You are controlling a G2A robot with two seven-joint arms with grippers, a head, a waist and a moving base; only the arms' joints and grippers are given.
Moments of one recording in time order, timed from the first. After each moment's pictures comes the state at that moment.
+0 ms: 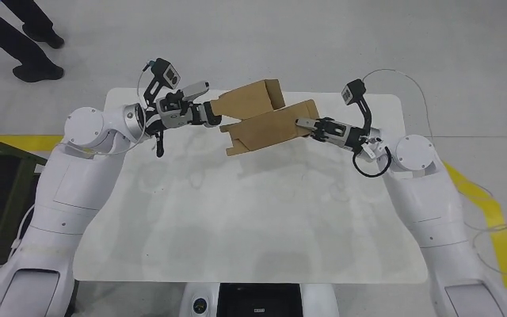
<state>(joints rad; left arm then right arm) 0.75 -0.96 -1.14 -1.40 -0.72 -0.10 -1.05 -0.83 -1.14 1.20 -1.30 0.35 -0.26 1.00</state>
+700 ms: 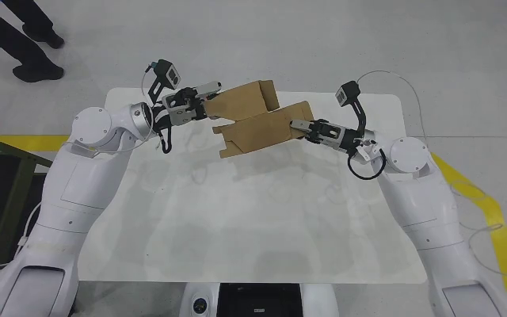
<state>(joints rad) 0.74 -0.98 -1.13 -1.36 -0.69 -0.05 -0.97 -0.84 -1.14 1.17 -1.32 0.36 -0.27 0.98</state>
